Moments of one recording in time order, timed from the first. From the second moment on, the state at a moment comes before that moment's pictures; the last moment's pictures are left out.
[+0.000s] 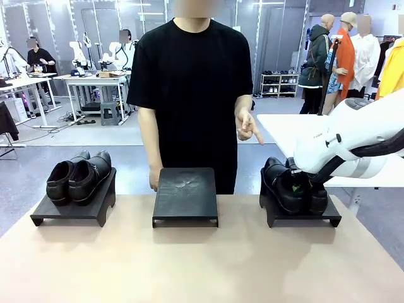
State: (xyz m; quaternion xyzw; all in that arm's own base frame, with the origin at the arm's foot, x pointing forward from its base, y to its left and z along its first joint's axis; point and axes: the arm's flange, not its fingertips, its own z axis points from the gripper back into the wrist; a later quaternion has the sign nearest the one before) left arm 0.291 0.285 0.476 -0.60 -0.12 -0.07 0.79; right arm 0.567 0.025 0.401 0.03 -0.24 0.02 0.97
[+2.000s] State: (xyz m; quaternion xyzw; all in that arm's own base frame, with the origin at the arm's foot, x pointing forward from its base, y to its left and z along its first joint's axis) left arm 0.291 0.285 0.476 -0.60 -0.12 -0.07 0.79; right arm 0.555 0.028 0.421 0.05 -0.25 0.04 0.97
